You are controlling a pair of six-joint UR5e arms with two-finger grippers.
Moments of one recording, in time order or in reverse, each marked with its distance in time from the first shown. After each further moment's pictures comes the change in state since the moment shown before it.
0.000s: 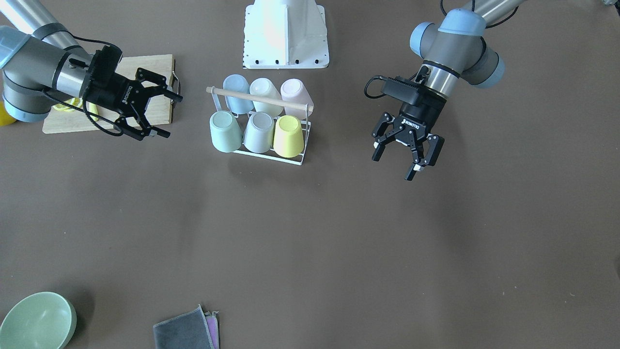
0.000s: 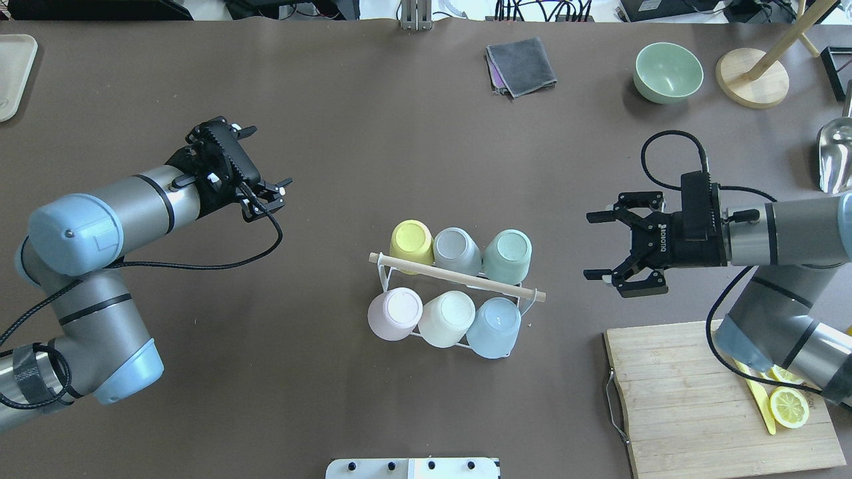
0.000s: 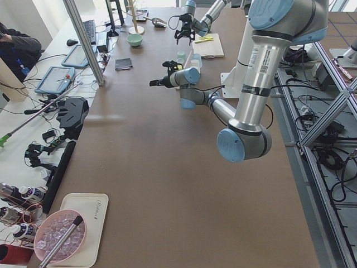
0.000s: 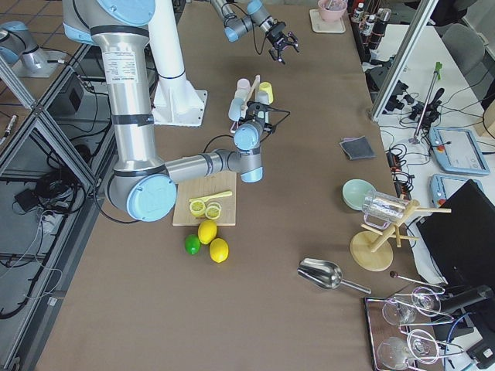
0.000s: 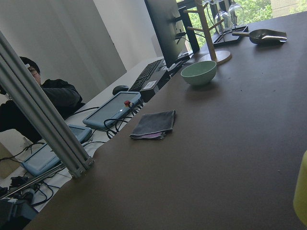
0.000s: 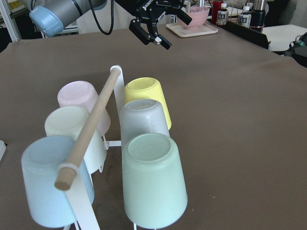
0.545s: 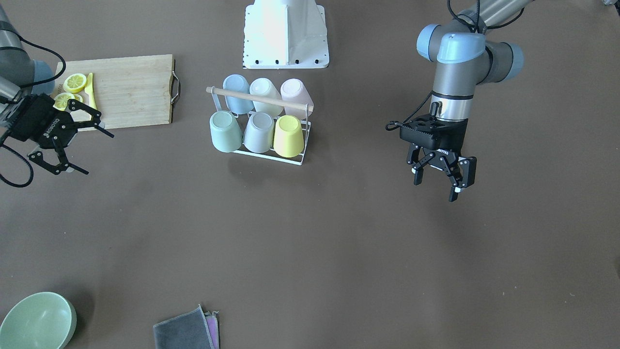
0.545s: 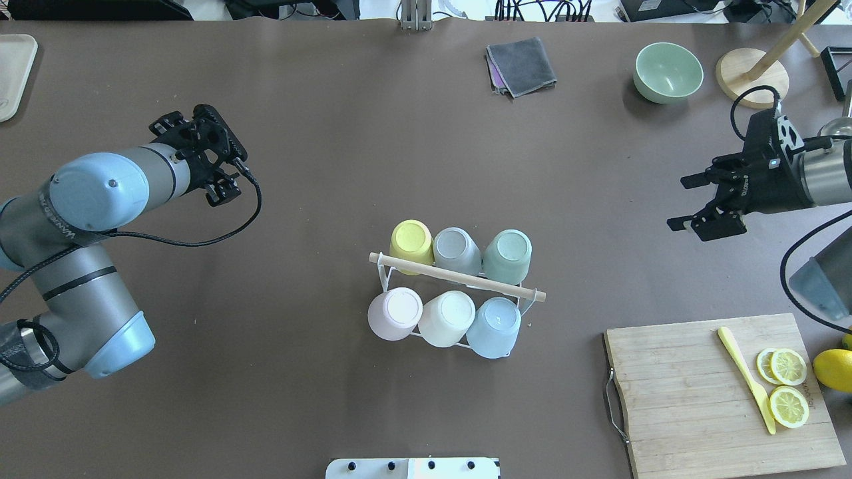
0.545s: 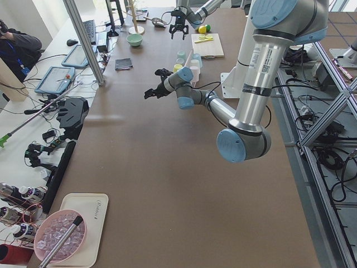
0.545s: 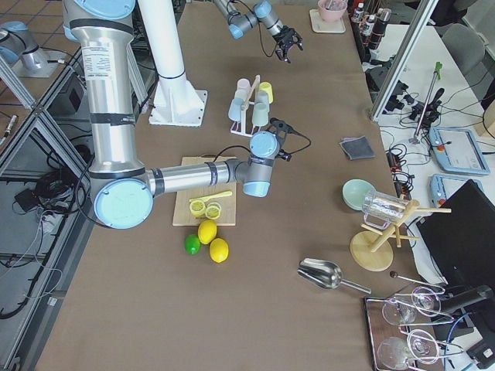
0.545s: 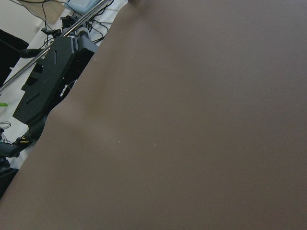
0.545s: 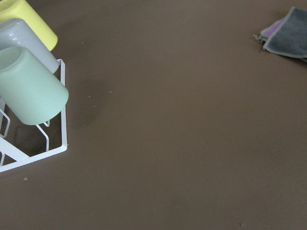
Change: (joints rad) left arm -0.073 -0.011 -0.031 0.462 -0.006 0.001; right arm 0.256 -0.063 0.007 -0.451 0.171 -0.040
